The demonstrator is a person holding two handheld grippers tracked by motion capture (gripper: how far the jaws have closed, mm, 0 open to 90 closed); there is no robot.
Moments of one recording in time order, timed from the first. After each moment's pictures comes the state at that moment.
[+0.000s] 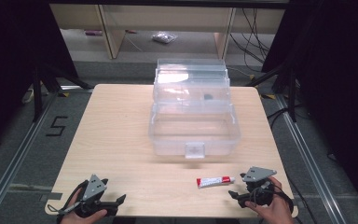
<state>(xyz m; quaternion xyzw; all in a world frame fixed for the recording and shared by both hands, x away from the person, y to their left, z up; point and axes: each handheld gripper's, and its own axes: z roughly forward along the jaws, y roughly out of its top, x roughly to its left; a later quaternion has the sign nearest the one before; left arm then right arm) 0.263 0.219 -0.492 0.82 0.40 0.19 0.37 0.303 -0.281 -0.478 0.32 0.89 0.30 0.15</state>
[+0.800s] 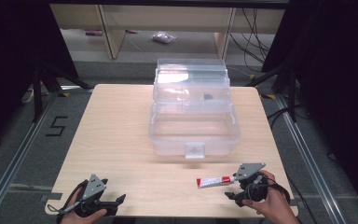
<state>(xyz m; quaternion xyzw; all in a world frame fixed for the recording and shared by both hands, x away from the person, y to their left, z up) 0.264 0.220 -0.492 0.82 0.40 0.19 0.37 0.315 -0.261 -0.457 0.24 0.93 0.26 0.12</state>
